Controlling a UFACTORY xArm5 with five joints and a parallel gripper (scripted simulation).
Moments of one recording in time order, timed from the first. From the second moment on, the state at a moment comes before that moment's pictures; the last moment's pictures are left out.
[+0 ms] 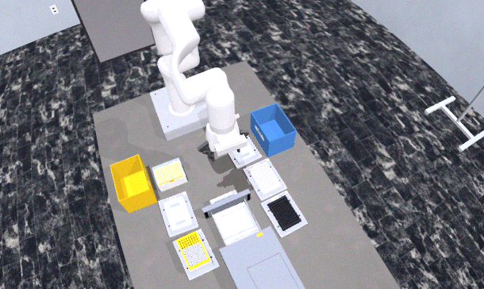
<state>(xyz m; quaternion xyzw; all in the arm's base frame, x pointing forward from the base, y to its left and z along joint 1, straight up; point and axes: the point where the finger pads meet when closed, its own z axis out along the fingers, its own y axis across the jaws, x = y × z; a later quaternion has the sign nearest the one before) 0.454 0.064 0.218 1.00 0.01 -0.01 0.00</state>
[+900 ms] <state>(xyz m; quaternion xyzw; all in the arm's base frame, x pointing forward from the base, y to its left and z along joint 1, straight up) 0.428 0.021 0.193 1.00 0.03 0.00 0.00</state>
